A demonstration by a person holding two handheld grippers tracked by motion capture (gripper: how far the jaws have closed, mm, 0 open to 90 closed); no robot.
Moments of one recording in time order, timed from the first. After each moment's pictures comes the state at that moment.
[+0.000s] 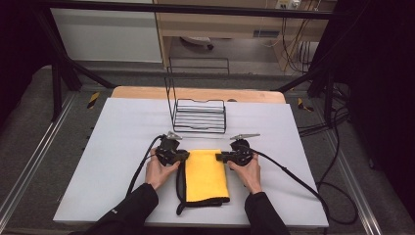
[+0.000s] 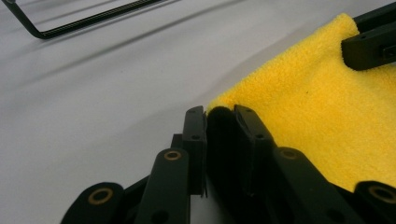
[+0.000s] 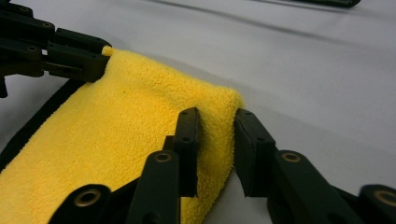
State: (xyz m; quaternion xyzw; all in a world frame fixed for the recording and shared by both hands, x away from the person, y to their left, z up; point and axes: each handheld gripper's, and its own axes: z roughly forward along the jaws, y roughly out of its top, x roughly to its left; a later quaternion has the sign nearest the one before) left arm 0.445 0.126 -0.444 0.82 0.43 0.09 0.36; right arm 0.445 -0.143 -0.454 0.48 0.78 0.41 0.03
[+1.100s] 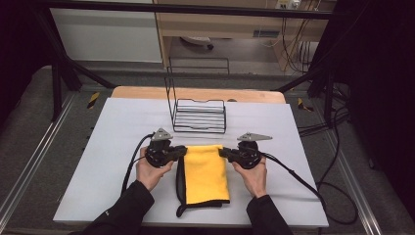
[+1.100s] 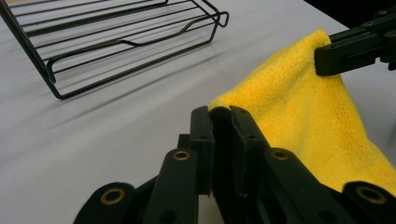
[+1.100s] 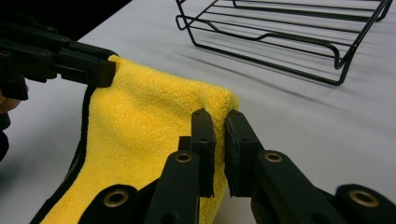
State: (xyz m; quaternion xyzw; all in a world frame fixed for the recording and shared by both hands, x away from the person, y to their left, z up) left arm 0.408 0.142 -0.393 0.80 0.38 0.11 0.45; right arm 0.406 -0.152 -0.405 0.43 0.76 0.49 0.08
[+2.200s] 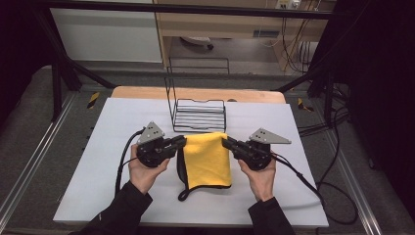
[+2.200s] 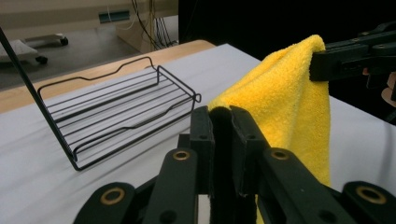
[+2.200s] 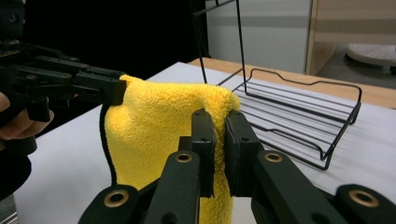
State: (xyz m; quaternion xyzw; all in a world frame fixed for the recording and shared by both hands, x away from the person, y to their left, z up) left arm 0.375 0.148 -0.335 0.76 0.33 0.17 0.53; right arm 0.370 -0.159 -0.346 0.36 0.71 0.58 0.16
